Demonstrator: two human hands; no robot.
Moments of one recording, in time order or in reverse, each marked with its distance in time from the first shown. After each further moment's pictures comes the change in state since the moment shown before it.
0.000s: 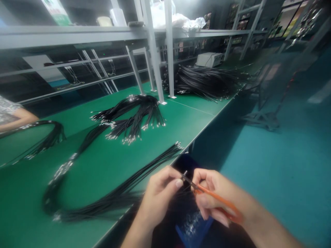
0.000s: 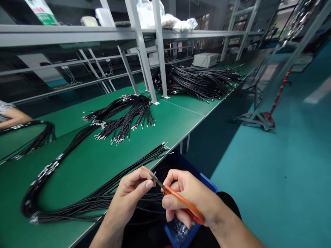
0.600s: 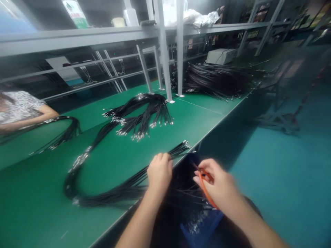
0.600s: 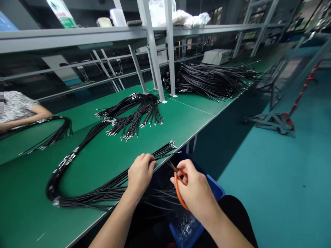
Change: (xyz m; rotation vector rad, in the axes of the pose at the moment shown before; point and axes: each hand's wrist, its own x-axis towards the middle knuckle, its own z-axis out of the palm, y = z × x) left_hand 0.026 -0.044 -0.014 1.148 0.268 -0.114; right_hand 0.019 0.016 0.004 -0.726 0.707 -0.181
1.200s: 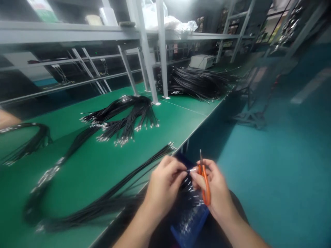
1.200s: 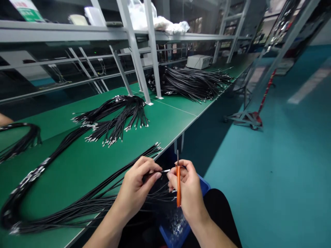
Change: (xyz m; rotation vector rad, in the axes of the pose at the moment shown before) left_hand -0.010 0.056 -0.031 -0.602 -0.153 0.313; right_hand -0.004 0.007 0.002 0.831 0.279 0.080
